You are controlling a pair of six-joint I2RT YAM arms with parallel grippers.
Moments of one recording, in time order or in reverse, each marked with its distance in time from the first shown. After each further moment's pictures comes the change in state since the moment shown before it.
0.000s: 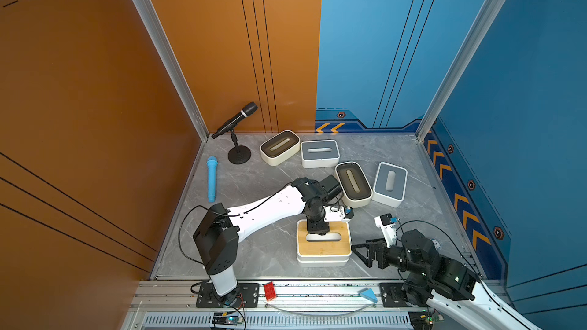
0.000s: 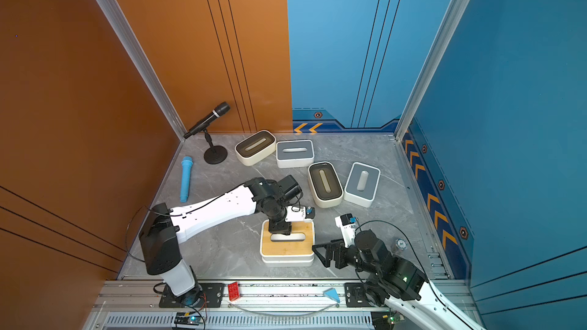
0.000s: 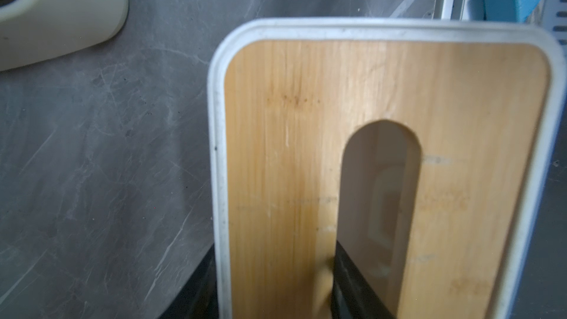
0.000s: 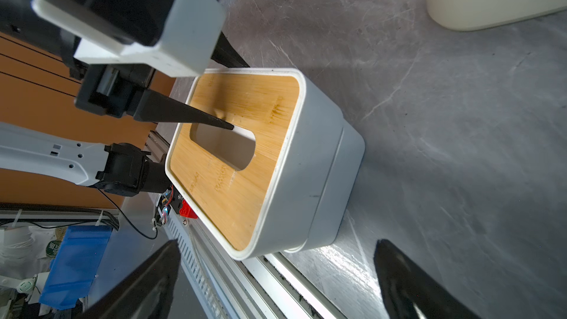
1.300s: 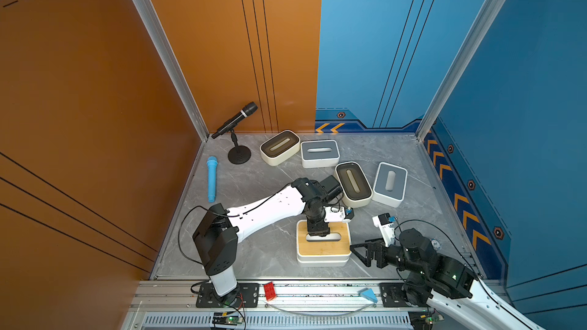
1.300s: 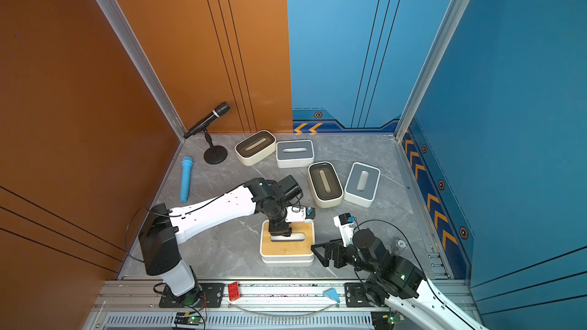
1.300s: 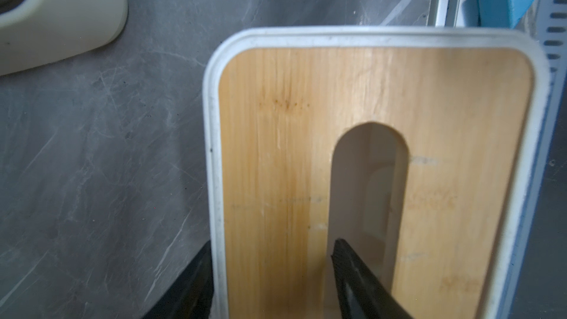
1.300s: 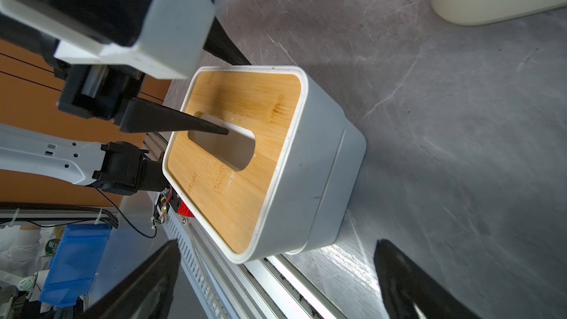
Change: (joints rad) left arm -0.005 -0.008 0.000 0.000 0.001 0.000; right arm 0.000 0.036 0.000 0.016 -0.007 0.000
